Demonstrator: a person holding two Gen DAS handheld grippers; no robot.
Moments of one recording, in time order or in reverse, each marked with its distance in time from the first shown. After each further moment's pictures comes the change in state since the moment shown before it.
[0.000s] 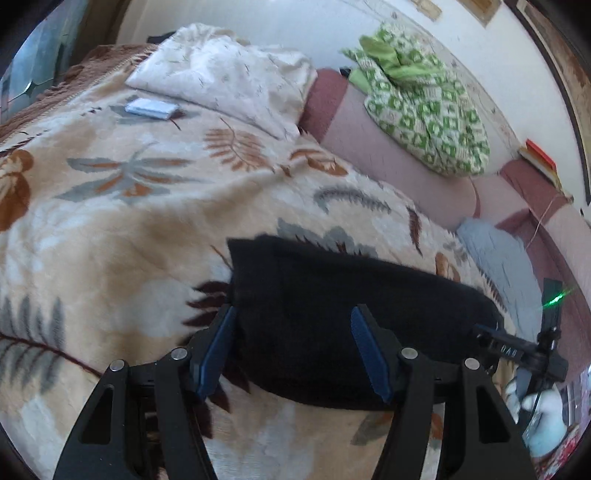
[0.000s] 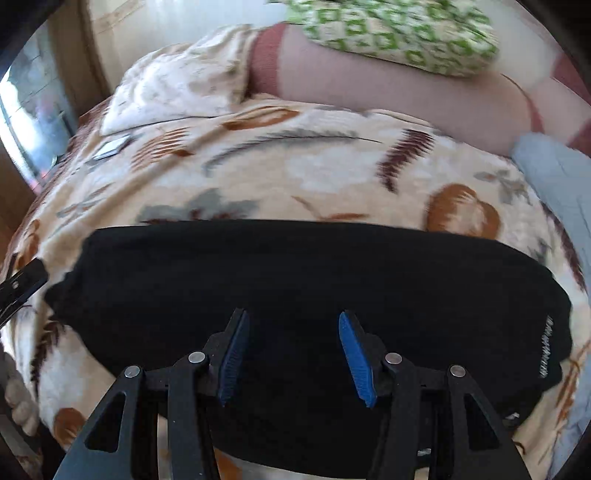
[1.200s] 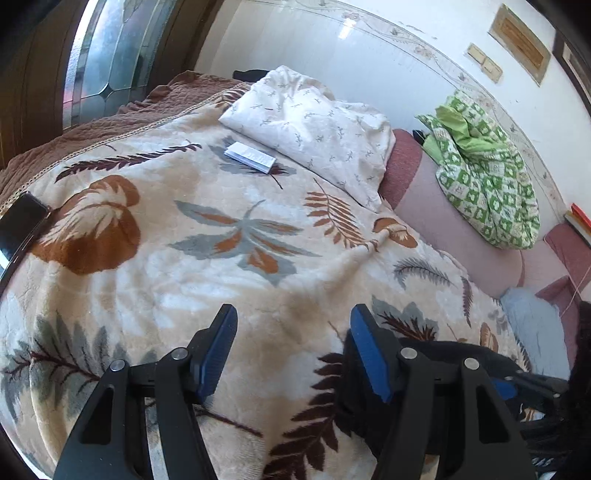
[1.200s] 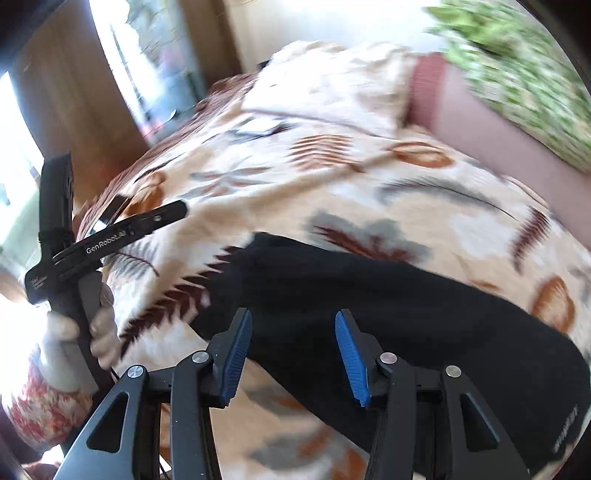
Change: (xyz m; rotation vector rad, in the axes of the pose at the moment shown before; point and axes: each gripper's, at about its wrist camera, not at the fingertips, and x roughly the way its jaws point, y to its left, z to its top) left arm -0.063 0.078 0.035 -0.194 -0.220 0.172; right arm -0.036 0.202 0.011 -0.463 0.027 0.409
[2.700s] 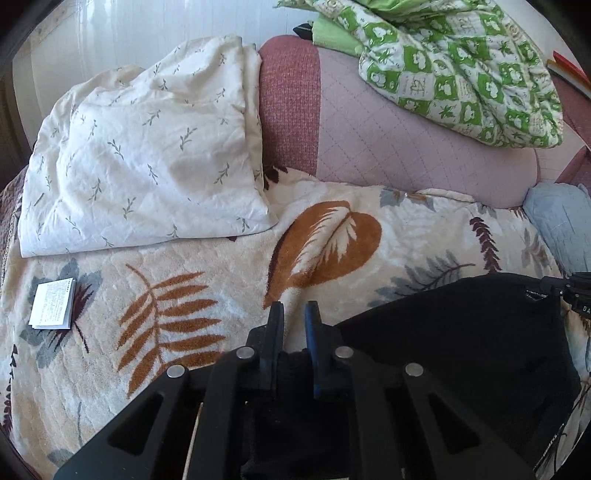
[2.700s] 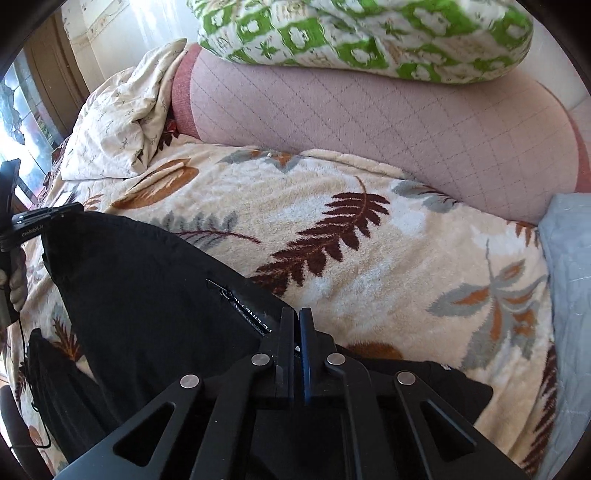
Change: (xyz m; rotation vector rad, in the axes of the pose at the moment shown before) left arm 0.234 -0.221 0.100 0.554 0.275 -0.008; right arm -0.024 -0.379 0.024 0.283 -0.006 -0.236
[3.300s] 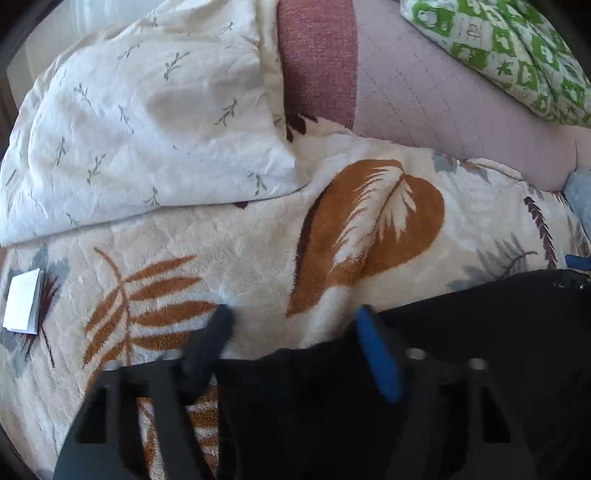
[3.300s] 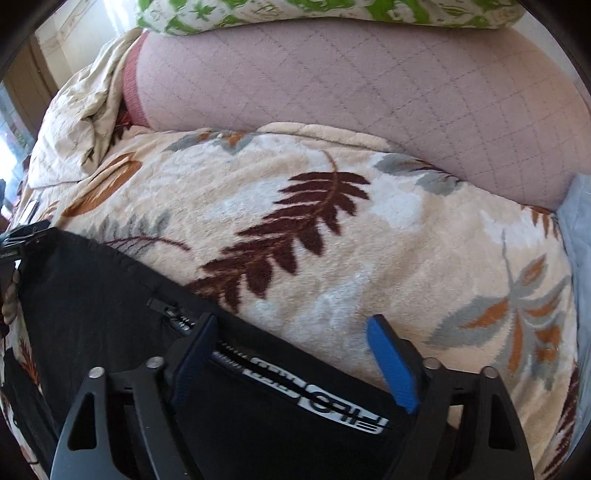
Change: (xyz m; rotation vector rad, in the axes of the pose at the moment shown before) left arm 0.086 0.013 -0.003 -0.003 0.096 0.064; right arm 0.073 -0.036 0.013 0.028 0.056 -0.001
